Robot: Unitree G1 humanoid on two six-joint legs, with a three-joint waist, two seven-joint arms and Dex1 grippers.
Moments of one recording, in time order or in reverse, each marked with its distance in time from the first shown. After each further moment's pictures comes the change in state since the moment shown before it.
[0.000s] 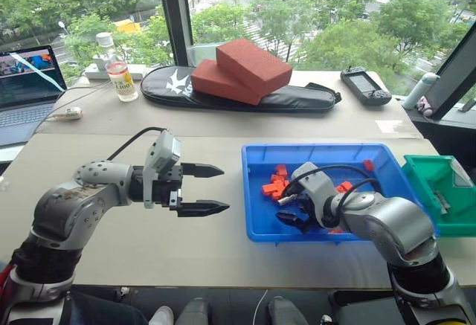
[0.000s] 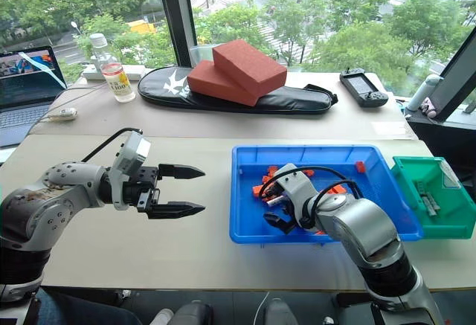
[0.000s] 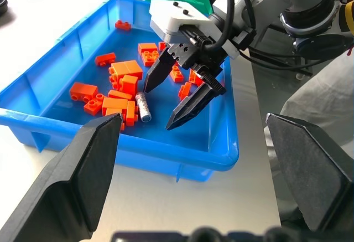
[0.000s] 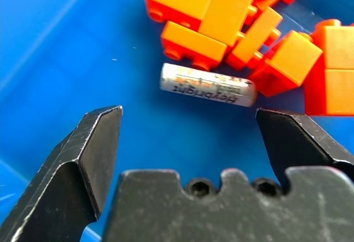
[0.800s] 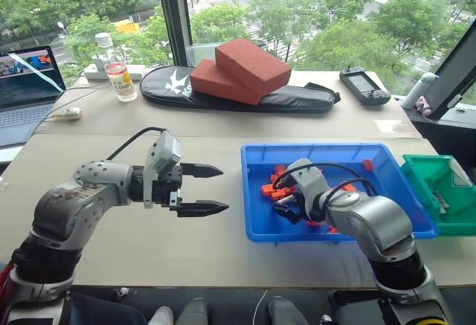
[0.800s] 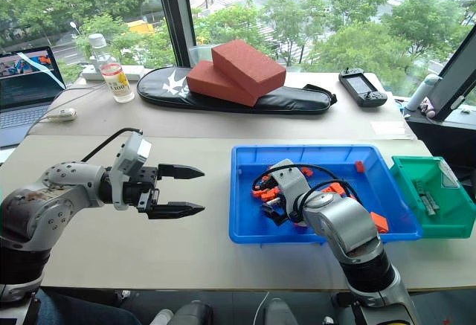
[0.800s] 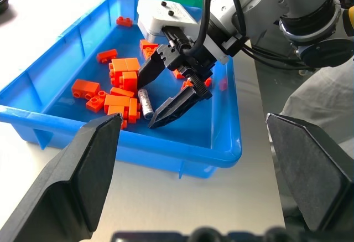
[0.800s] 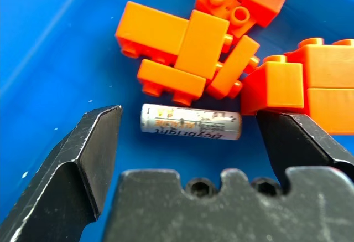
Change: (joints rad) left arm 0.000 0.002 -0.002 0.000 0.021 -0.002 -0.007; right arm -0.016 0.128 0.005 0.048 -0.093 -0.014 -0.088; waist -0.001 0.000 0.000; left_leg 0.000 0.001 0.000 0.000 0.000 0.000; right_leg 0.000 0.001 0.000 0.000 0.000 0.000
